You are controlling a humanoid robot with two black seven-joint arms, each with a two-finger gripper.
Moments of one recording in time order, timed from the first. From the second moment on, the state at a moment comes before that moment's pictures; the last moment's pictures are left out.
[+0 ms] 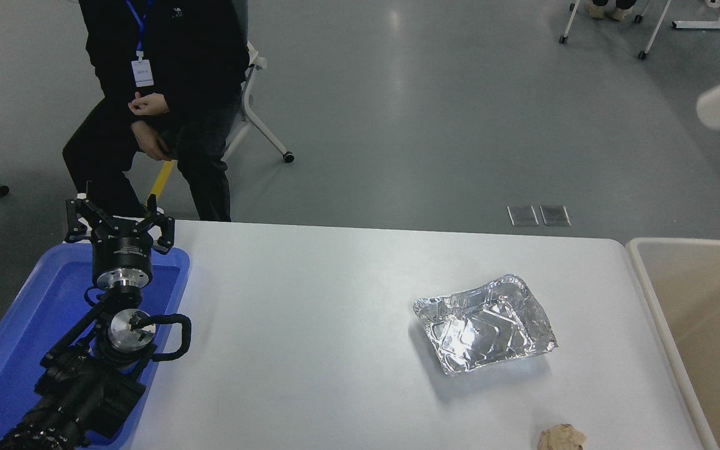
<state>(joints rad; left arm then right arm) -0.52 0.11 -1.24 -0.58 0.09 -0.34 -0.58 1.71 -1.08 -0.74 0.84 -0.38 0.17 0.04</state>
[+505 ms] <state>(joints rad) -0.52 0.11 -1.24 -0.58 0.09 -0.34 -0.58 0.94 -0.69 -0.27 0.12 -0.02 -0.07 0.04</state>
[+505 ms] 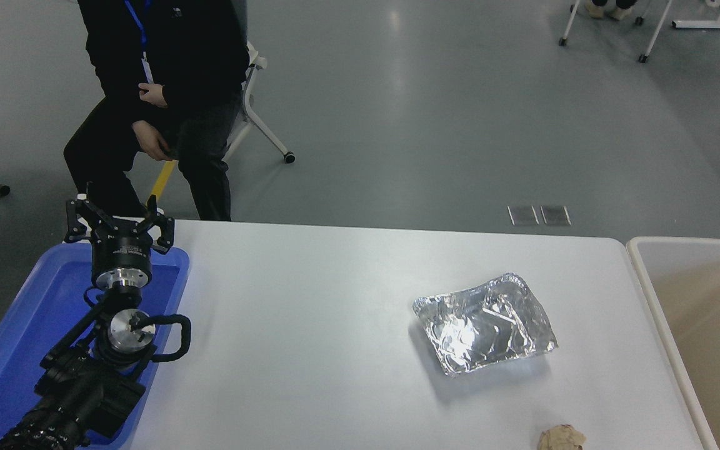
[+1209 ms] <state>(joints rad) -0.52 0.11 -1.24 -0.58 0.09 -0.33 -0.58 0.51 -0.48 0.06 -0.02 0.03 -0.06 0.05</state>
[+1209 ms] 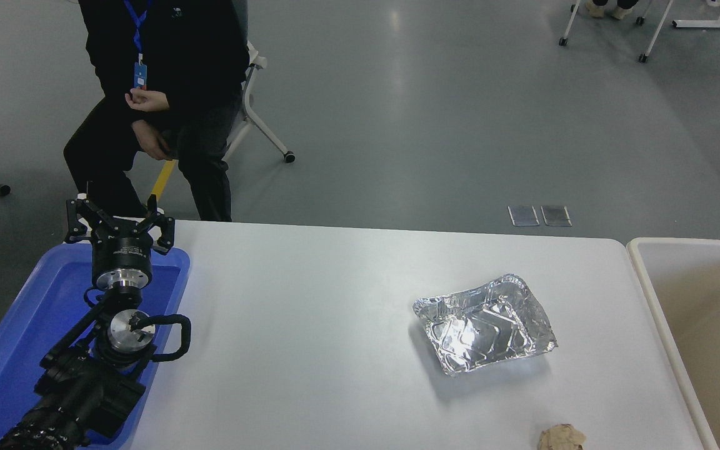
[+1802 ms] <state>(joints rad) -0.52 0.11 -1.24 -0.58 0.09 -0.34 -0.58 0.48 -0.41 0.09 -0.02 0.03 -0.05 0.06</state>
